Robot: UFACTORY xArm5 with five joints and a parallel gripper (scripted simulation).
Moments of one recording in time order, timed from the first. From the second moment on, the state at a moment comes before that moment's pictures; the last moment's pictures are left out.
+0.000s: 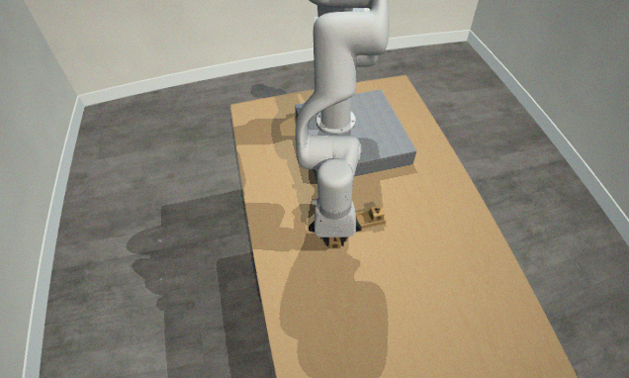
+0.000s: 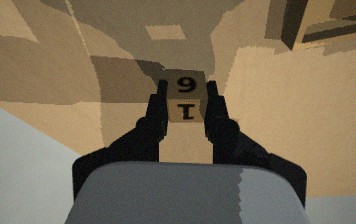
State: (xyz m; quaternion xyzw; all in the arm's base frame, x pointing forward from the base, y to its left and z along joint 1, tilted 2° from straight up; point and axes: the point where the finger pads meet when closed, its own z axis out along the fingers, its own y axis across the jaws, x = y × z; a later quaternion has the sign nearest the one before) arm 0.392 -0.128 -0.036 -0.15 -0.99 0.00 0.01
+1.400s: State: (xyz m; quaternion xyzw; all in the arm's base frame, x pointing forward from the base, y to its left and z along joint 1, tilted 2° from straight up) arm 0.391 -0.127 -0.030 -0.15 -0.99 0.00 0.02
